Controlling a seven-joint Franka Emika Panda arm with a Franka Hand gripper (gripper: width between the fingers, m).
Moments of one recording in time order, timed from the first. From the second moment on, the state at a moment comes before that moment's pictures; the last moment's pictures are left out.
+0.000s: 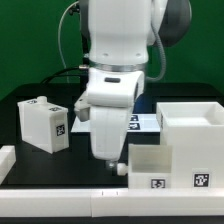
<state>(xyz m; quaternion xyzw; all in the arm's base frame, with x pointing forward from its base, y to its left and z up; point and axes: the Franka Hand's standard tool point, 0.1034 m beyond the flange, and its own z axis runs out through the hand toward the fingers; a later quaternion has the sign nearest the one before) 0.552 -0.006 0.026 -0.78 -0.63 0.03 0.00</state>
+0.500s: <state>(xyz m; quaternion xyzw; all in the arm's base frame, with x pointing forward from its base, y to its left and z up) 0.549 0.028 0.028 -0.78 -0.62 0.03 0.01</state>
